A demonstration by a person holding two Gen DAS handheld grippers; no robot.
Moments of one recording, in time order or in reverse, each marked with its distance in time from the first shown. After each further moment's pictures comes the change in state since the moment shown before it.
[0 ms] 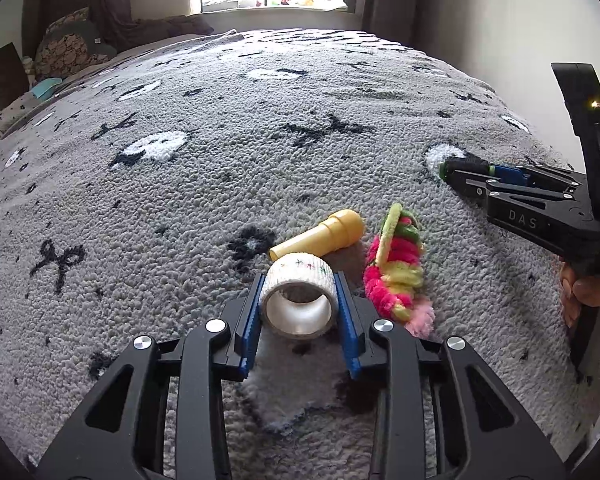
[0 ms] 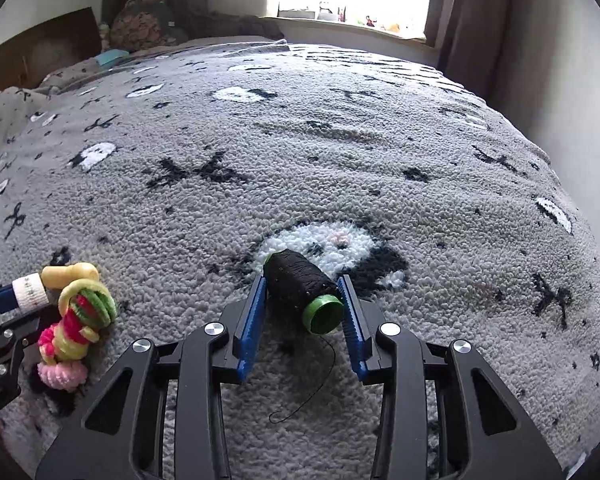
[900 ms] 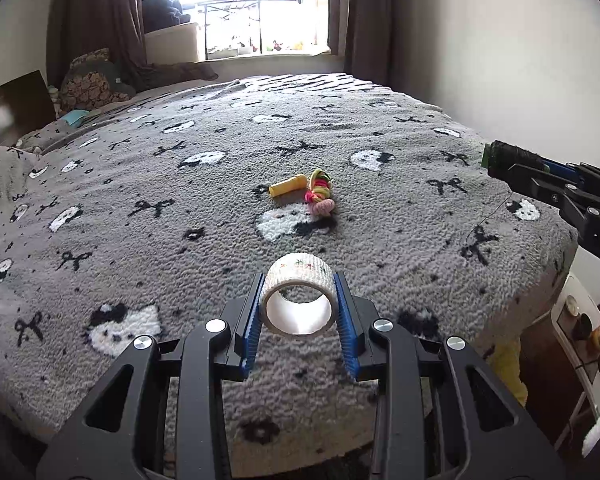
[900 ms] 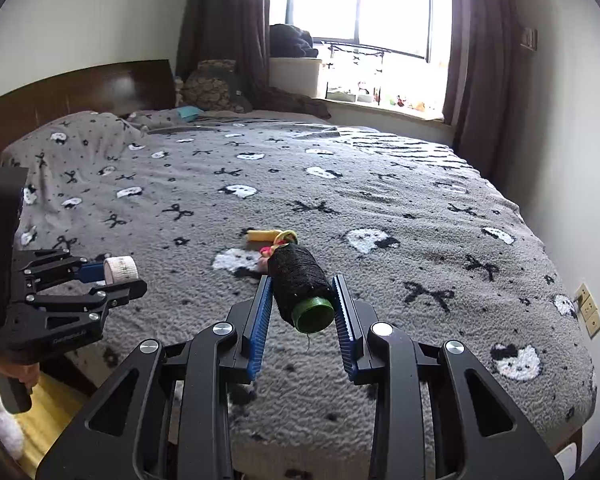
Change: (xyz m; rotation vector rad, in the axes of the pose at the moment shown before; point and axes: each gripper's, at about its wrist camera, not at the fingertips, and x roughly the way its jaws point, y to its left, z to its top) left arm -0.201 -0.024 -0.119 0.042 -0.160 0.009; right arm -0.262 0.053 -0.119 -0.086 -0.286 0.117
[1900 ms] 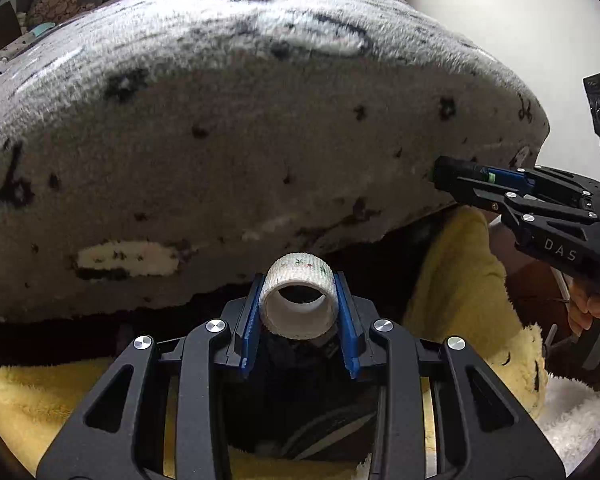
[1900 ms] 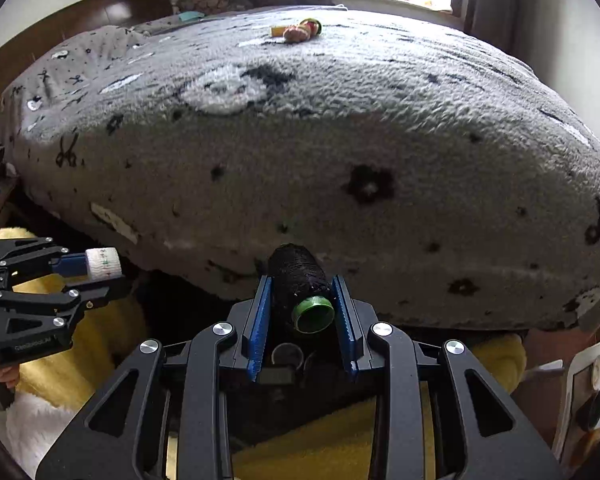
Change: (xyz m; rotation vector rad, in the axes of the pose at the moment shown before) left arm 0.016 -0.052 -0.203 -0.033 0.330 -0.149; right arm 0.010 0.040 -0.209 0.082 0.370 0.063
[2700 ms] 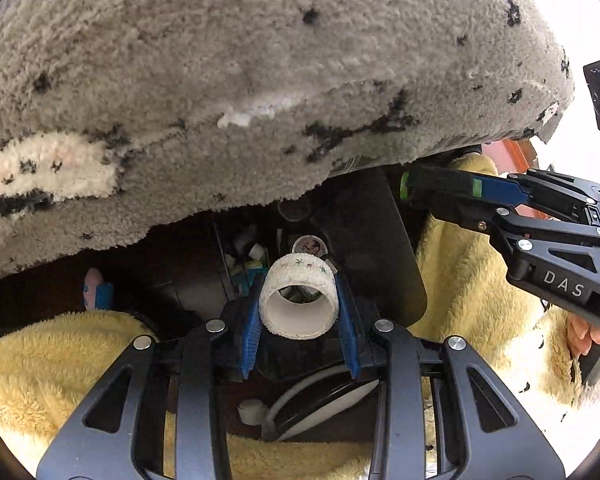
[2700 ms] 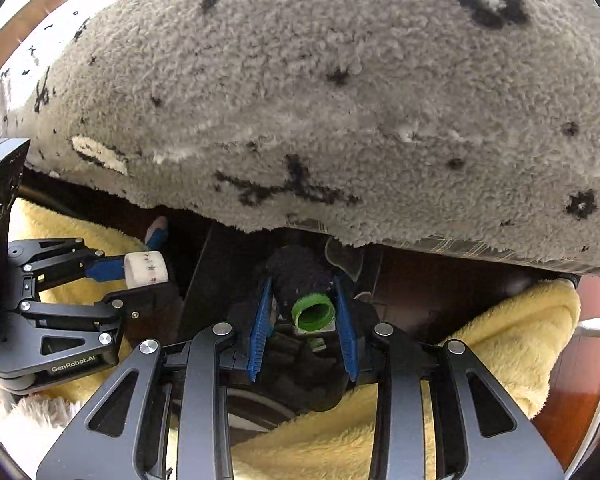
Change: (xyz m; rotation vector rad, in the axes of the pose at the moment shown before) left arm 0.079 0.010 -0.027 -0.043 0.237 -0.051; right arm 0.073 0.013 -0.037 0.063 0.258 0.120
